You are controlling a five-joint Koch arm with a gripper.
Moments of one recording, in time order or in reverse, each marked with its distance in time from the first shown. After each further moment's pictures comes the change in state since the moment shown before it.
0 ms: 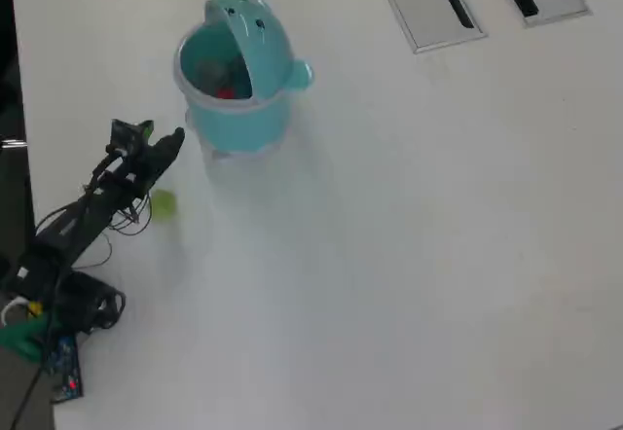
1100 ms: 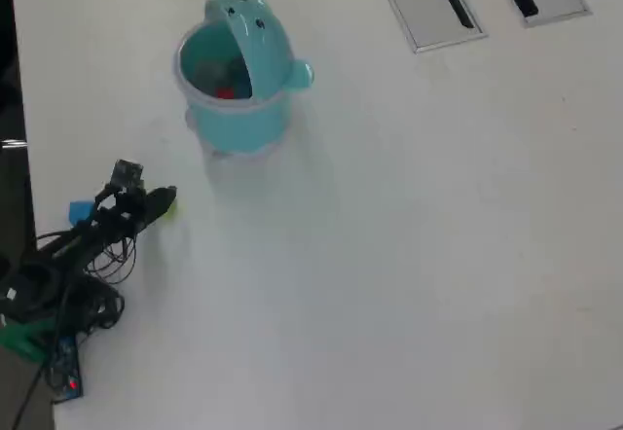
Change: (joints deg) arm 1.0 9.1 21.5 8.8 -3.9
